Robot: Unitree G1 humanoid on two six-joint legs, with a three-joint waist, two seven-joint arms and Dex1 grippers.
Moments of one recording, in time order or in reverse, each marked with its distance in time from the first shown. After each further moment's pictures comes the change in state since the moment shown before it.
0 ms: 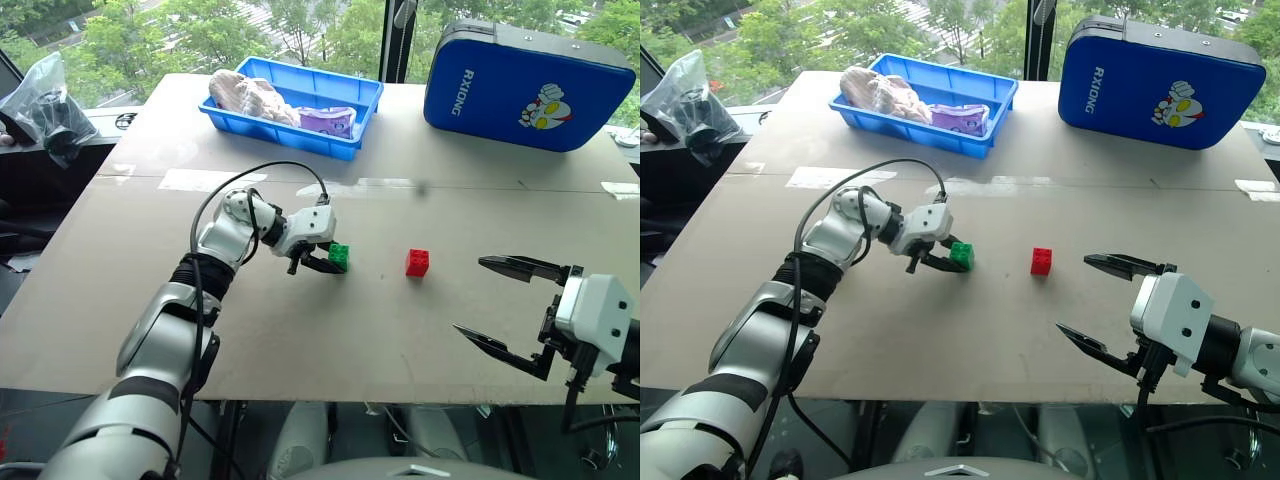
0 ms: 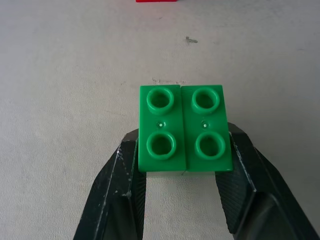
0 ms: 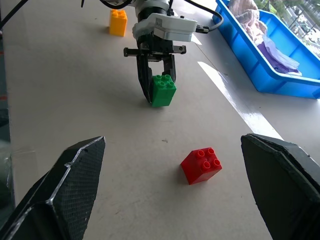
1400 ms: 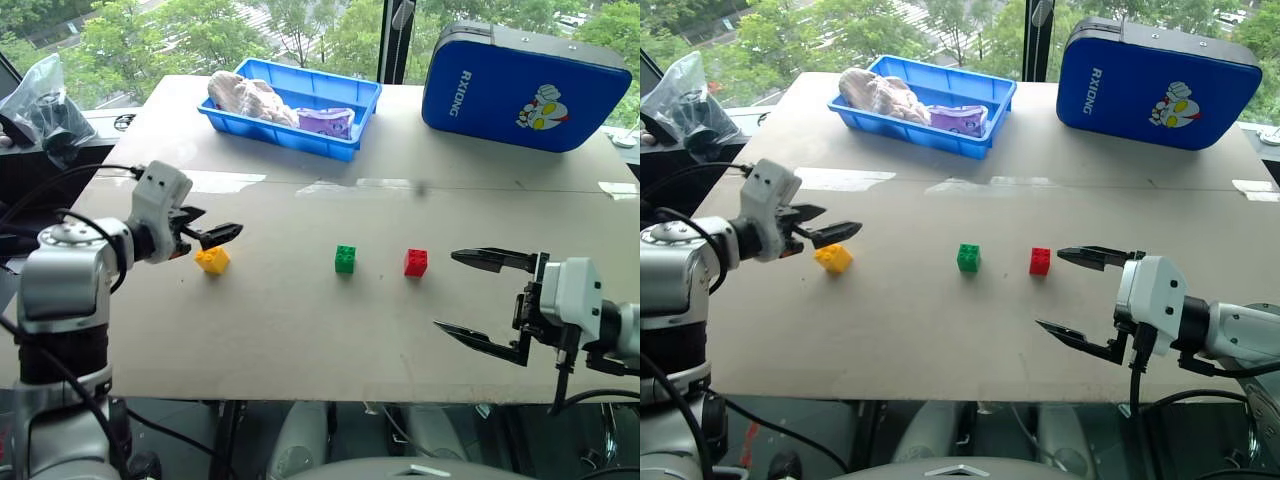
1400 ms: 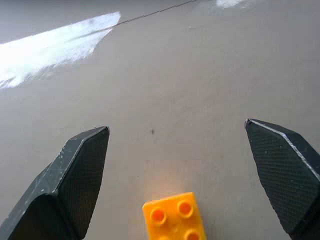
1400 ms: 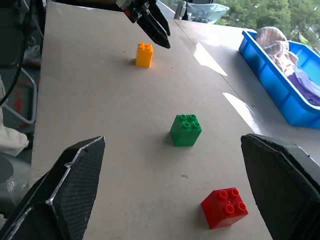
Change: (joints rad) left arm 0.513 0.275 0.689 -0.895 -0.186 1.216 0.646; right arm -0.211 0.017 0.223 0.163 0.024 -0.071 0.074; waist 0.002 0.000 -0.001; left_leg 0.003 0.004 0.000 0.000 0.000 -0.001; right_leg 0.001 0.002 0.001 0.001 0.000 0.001
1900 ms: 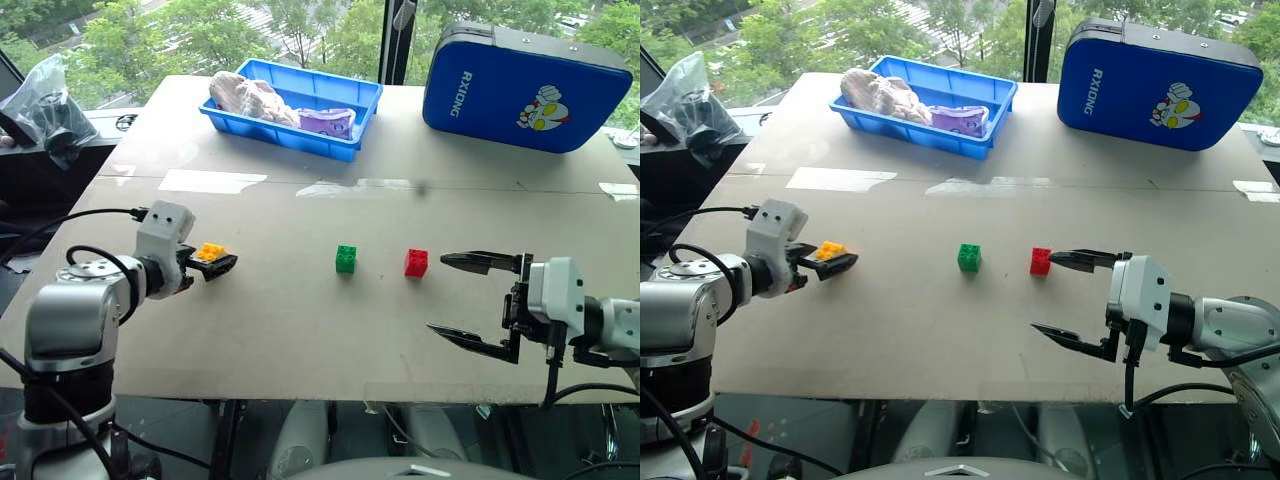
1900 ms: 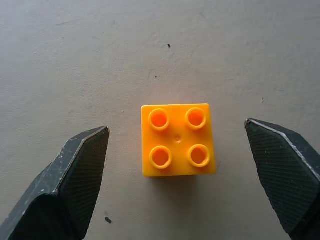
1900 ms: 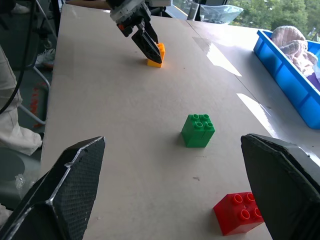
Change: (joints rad) left arm 0.098 -0.037 -0.031 -0.090 -0.051 0.102 0.199; right arm -0.006 0.002 0.051 0.053 -0.026 -0.043 0.036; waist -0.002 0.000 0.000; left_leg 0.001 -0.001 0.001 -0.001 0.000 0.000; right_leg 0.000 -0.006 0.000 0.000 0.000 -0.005
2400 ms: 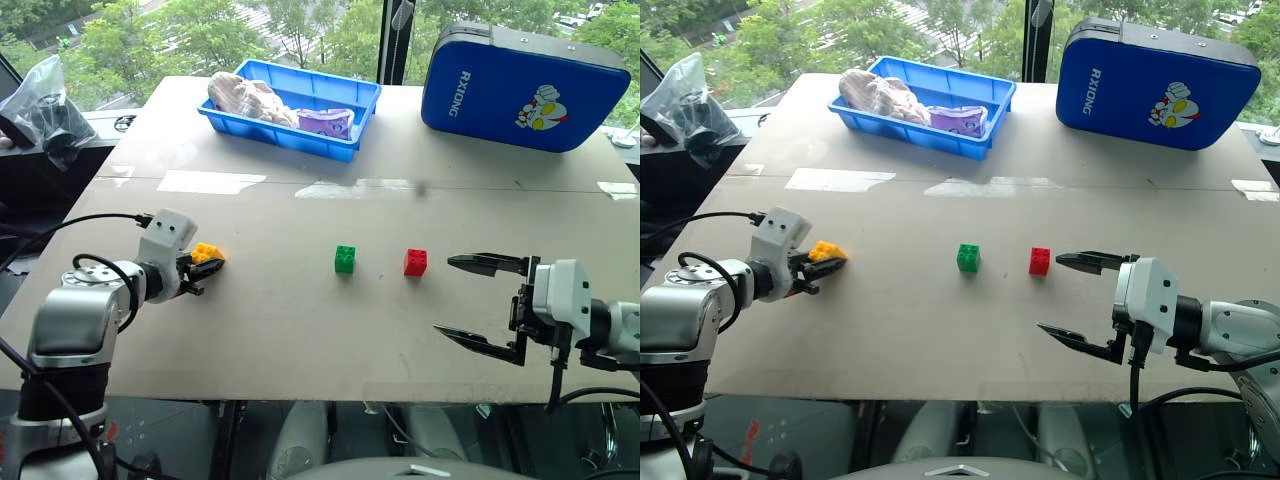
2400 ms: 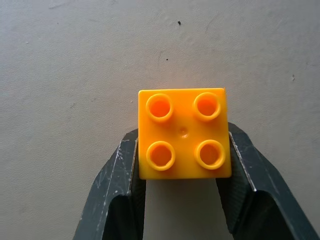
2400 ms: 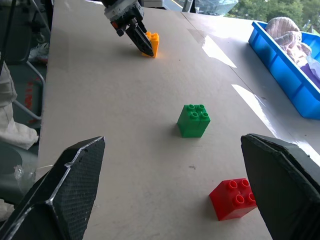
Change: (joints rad) left arm 0.056 0.083 -0.059 0.153 -0.034 -0.259 -0.096; right arm 0.025 -0.014 -0.032 -0.005 0.000 -0.001 -0.001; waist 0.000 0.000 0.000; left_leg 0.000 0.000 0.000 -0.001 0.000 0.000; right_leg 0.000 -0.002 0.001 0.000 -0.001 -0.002
